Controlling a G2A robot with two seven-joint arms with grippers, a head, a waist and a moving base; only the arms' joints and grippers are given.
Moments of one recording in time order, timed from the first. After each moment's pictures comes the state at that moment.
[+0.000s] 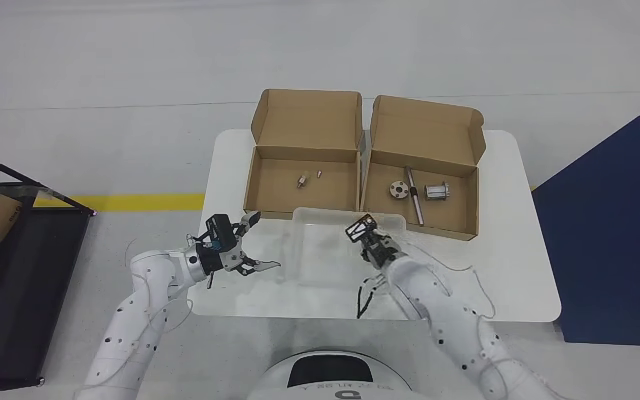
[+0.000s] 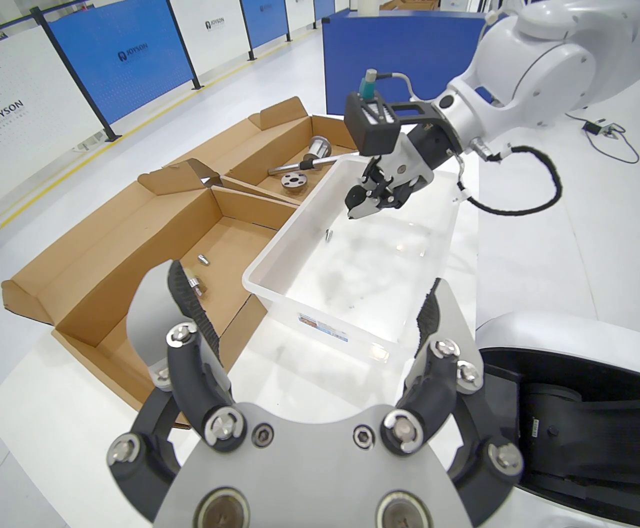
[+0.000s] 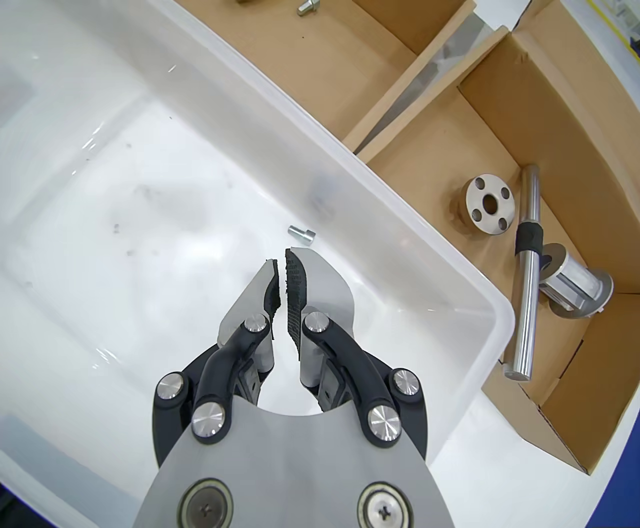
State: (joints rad) left arm 1.54 -1.17 -1.48 -1.47 1.83 -1.01 0.57; right arm -1.49 -1.14 0.97 -1.67 -1.45 0.07 0.57
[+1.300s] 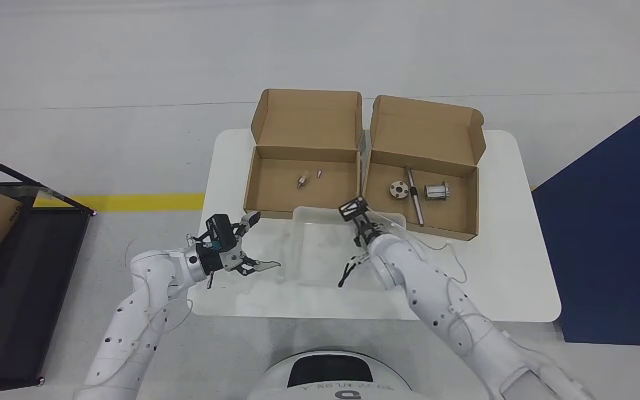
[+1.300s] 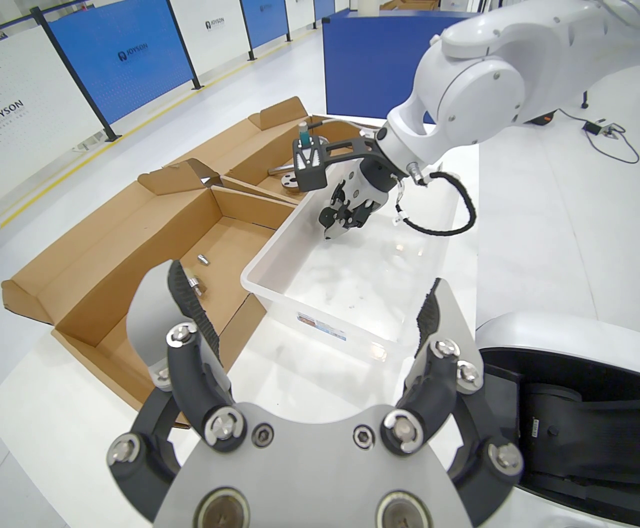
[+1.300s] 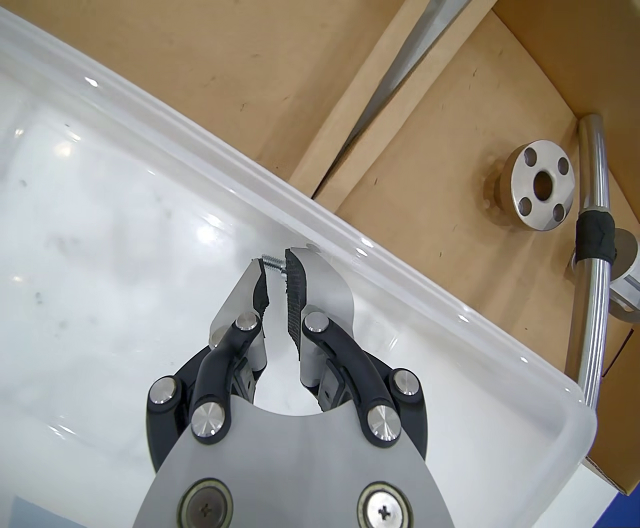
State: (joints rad) left arm 1.54 -1.17 -1.48 -1.47 1.83 -1.01 0.57; right arm -1.23 -1.26 0.84 -1.36 -1.34 0.19 0.70
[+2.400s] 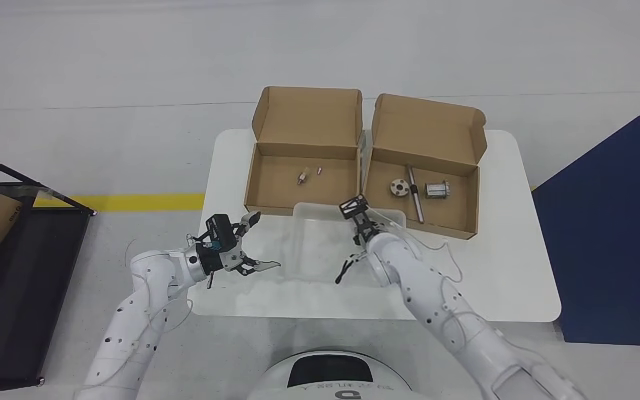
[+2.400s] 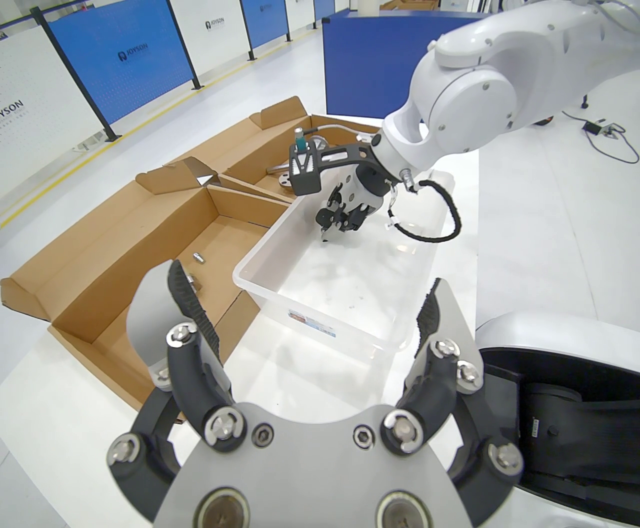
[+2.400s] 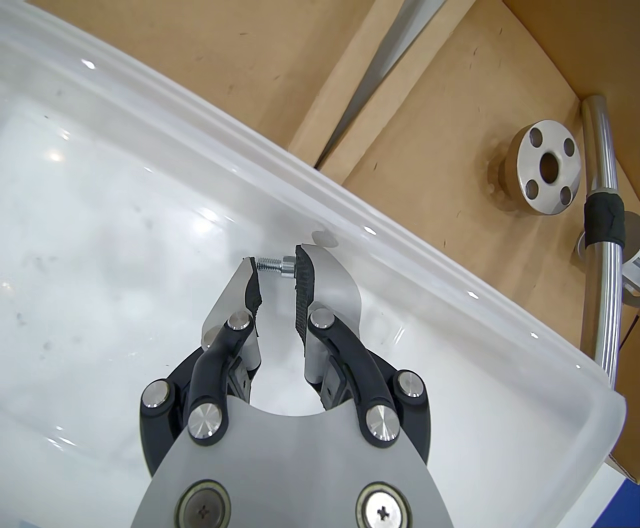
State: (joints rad) left arm 1.54 -1.17 -1.48 -1.47 1.83 -1.01 0.57; right arm -1.23 -1.30 0.86 -1.31 -1.37 0.22 0.70
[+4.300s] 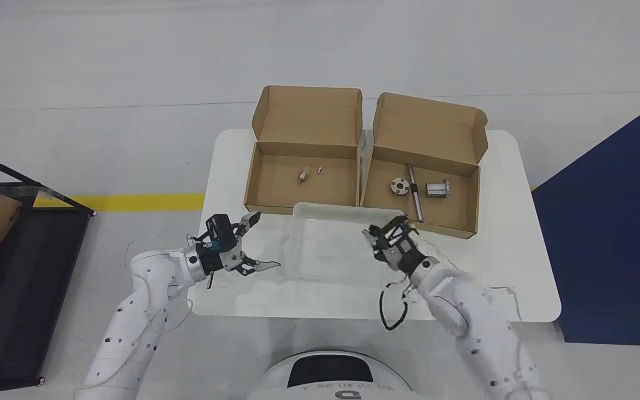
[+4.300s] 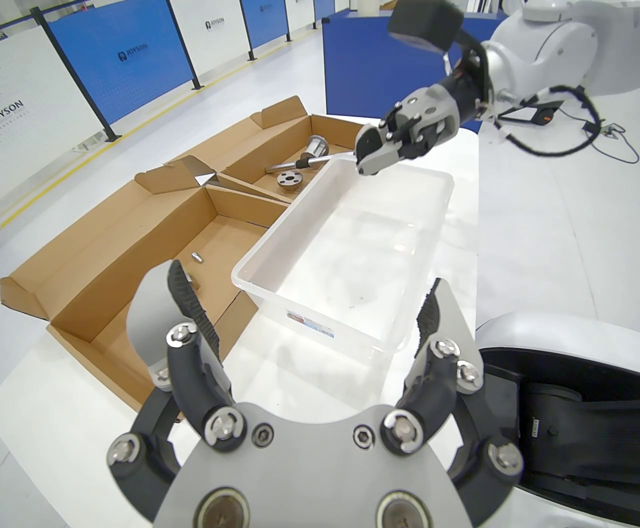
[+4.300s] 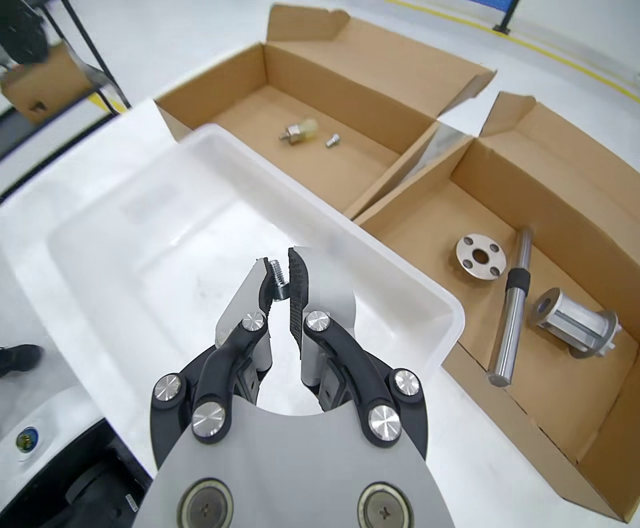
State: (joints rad) left arm 1.54 -1.17 -1.48 -1.47 1.83 -1.01 0.57; right arm -1.71 -1.18 1.35 -1.77 -1.31 -0.43 0.16
